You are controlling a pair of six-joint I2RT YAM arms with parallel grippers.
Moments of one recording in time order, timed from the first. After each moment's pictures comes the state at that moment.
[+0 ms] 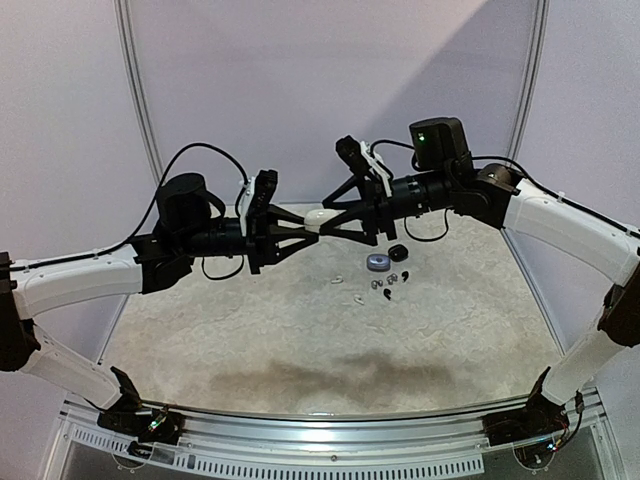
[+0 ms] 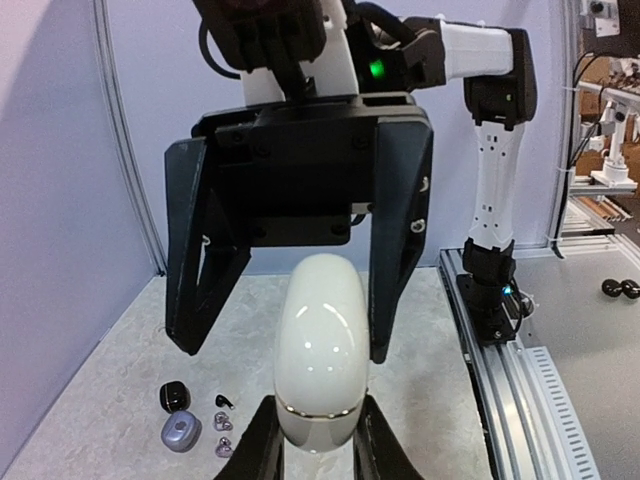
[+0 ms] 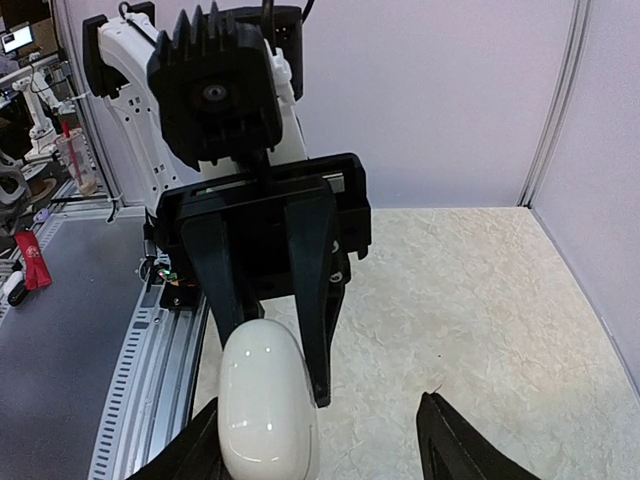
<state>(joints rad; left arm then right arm) -0.78 1.33 0.93 0.38 0.67 0.10 0.81 1.57 1.53 -0.34 -0.68 -0.23</state>
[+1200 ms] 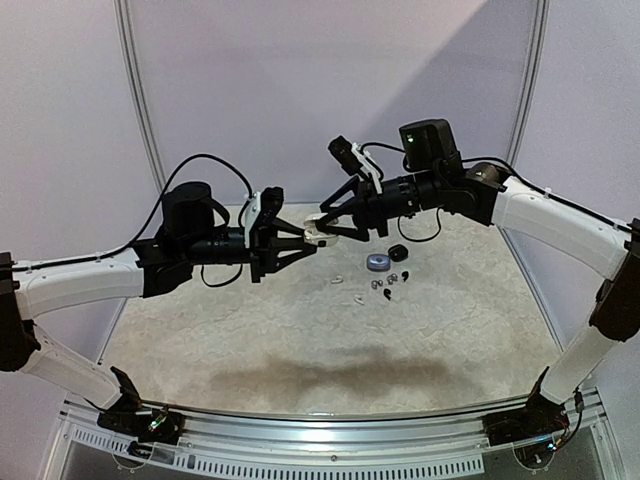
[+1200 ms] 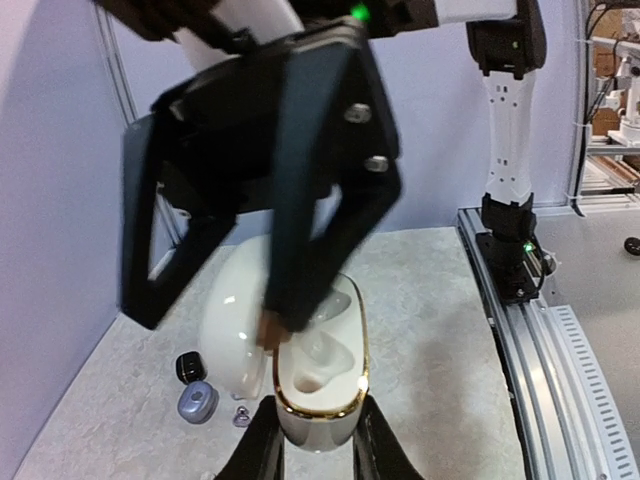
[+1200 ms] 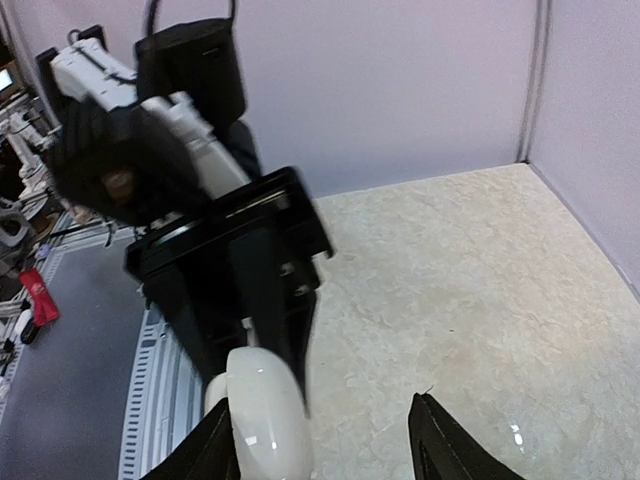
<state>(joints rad) -0.78 1.33 0.90 0.32 0.61 0.24 0.80 1.63 1.57 -0.36 -0.66 -0.10</state>
